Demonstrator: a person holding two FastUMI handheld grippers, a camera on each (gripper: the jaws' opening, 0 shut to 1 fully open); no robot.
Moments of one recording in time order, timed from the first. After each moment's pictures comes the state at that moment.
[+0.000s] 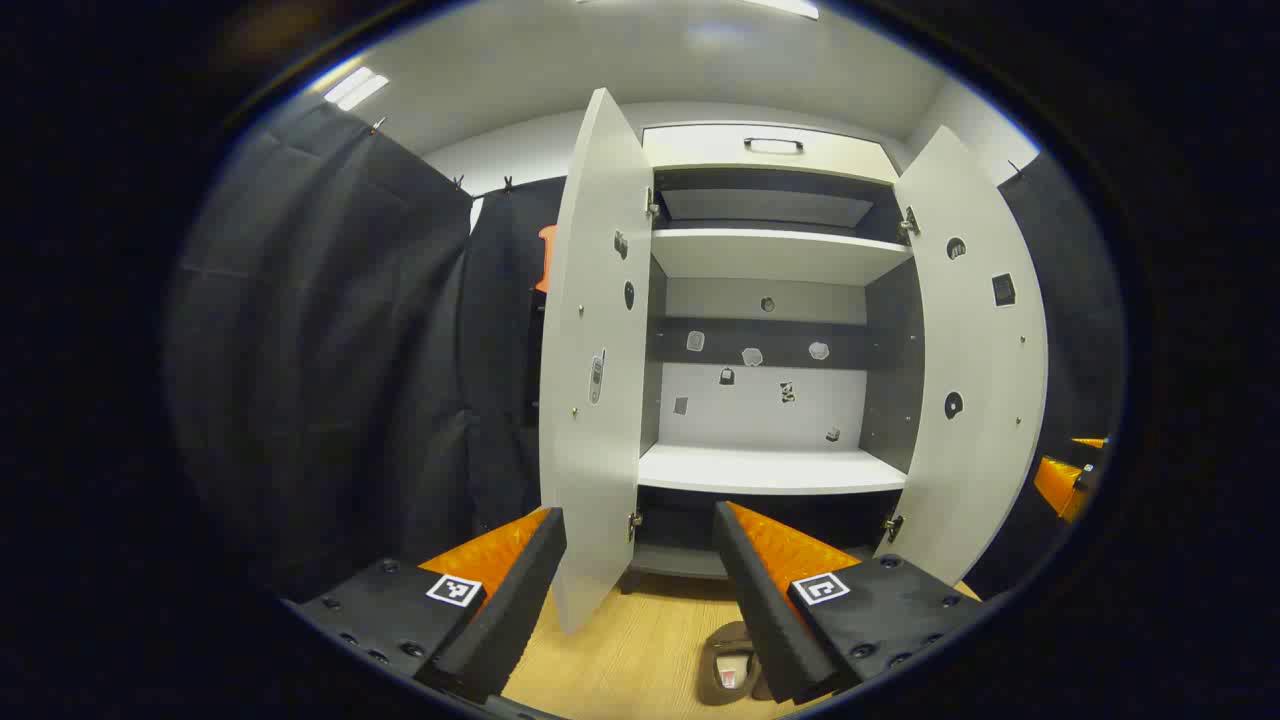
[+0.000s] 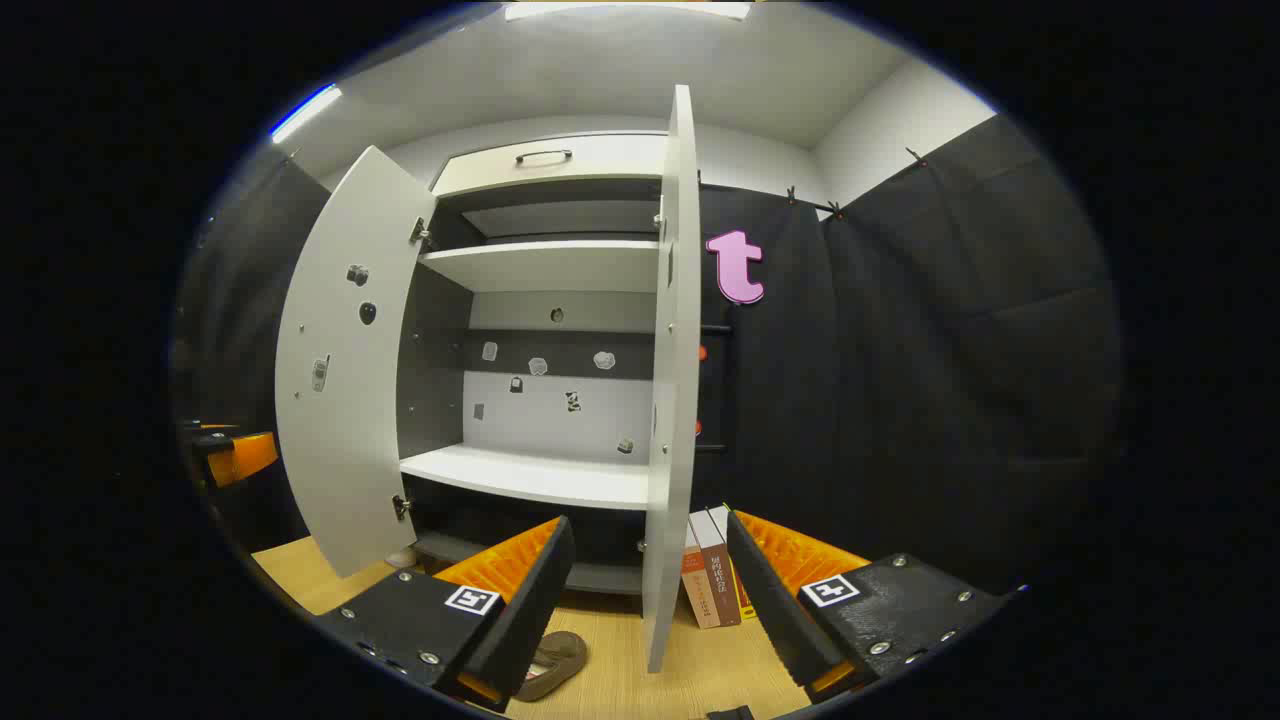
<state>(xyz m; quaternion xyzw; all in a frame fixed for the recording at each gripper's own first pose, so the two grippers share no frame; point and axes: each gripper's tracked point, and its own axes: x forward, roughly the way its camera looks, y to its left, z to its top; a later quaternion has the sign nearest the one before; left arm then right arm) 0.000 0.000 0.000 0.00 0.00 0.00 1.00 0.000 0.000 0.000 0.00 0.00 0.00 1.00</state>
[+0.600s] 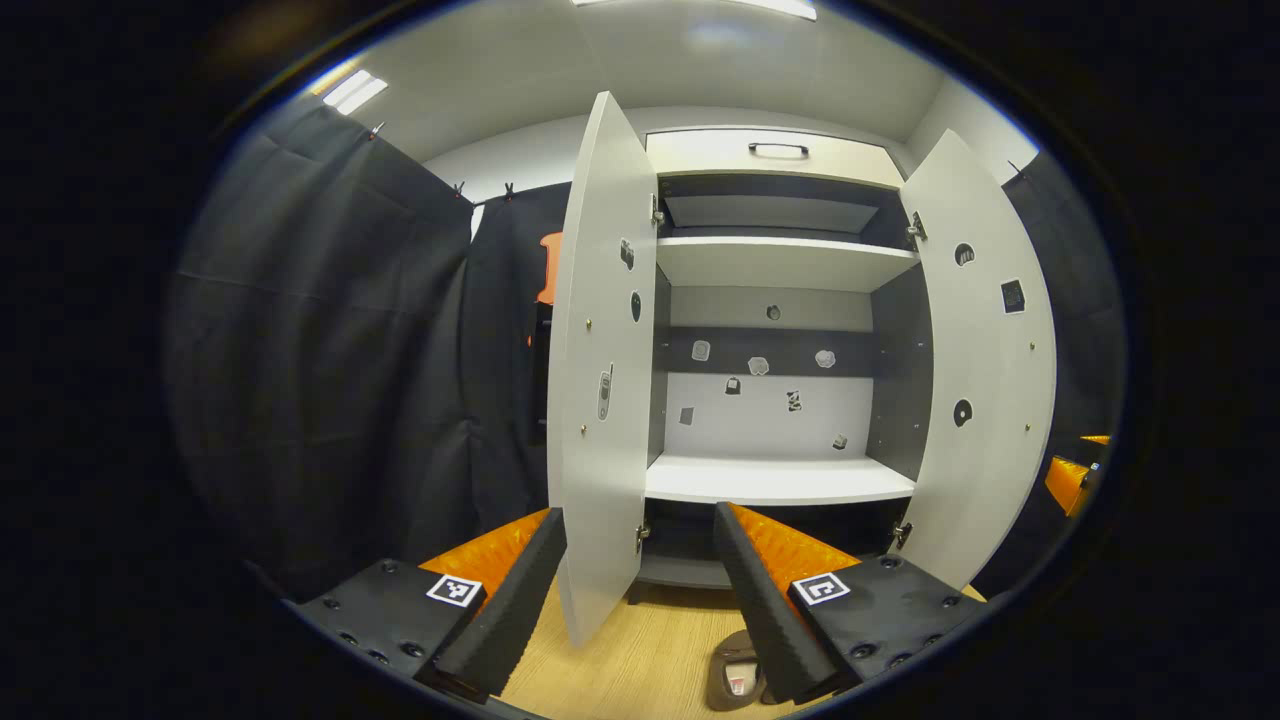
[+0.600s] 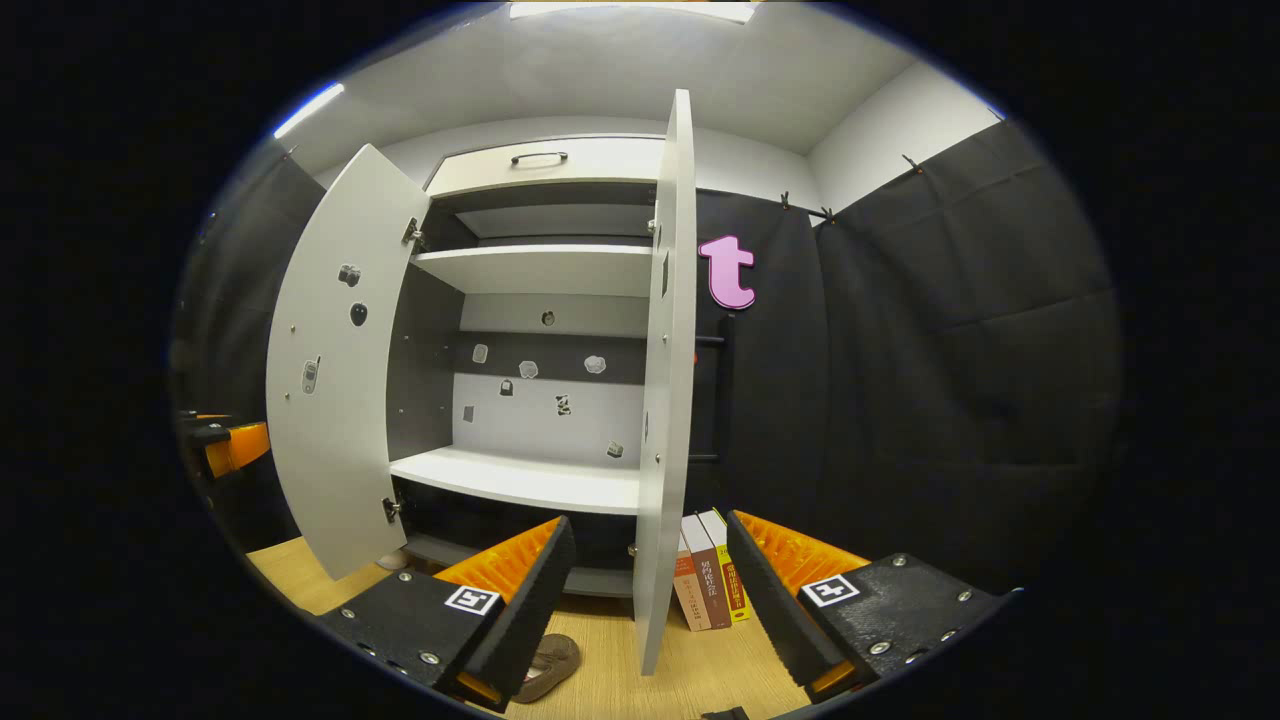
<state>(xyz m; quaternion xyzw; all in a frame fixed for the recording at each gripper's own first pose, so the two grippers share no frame) 0.011 0.015 0.007 0.00 -0.01 0.00 1.00 -0.003 0.009 0.007 -0.01 0.00 -0.02 1.00</state>
